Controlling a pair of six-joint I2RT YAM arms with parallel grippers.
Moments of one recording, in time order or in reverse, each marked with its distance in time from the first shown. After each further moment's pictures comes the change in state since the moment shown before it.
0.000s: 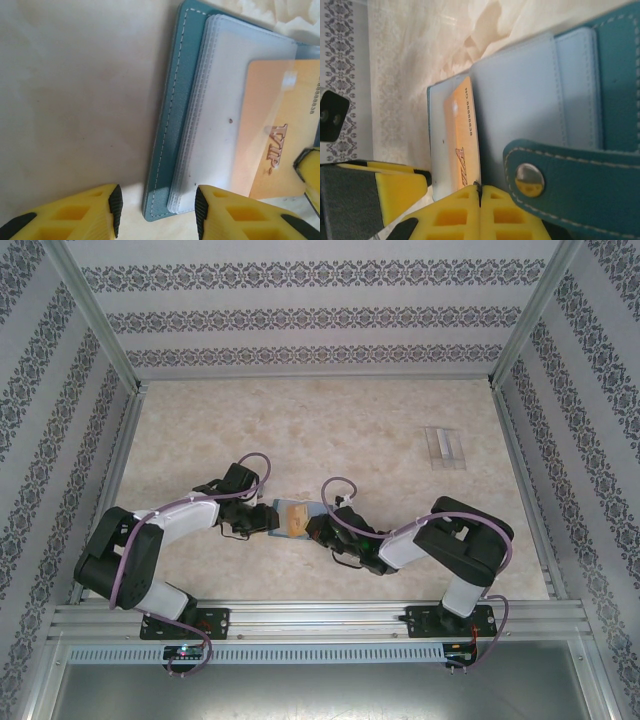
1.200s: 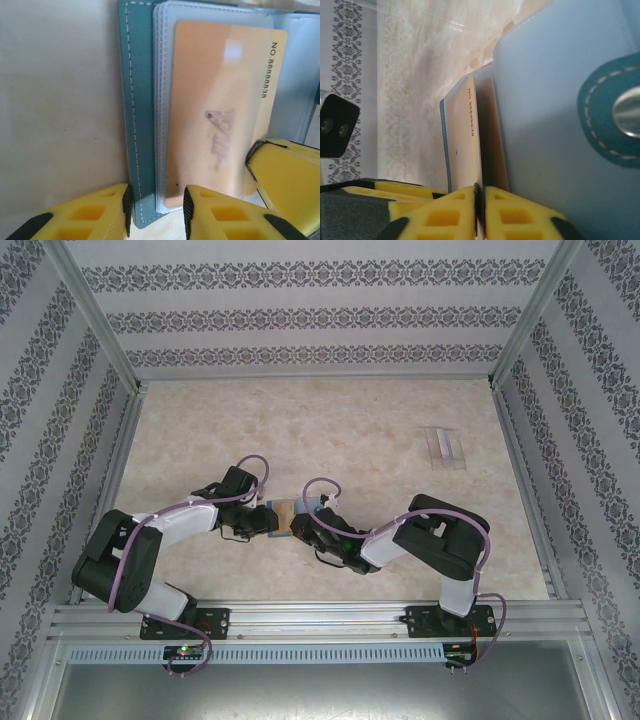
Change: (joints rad) left arm -0.001 -0.021 -0.040 0.061 0.051 -0.039; right arm 0.072 0.115 0.131 0.002 0.089 0.018
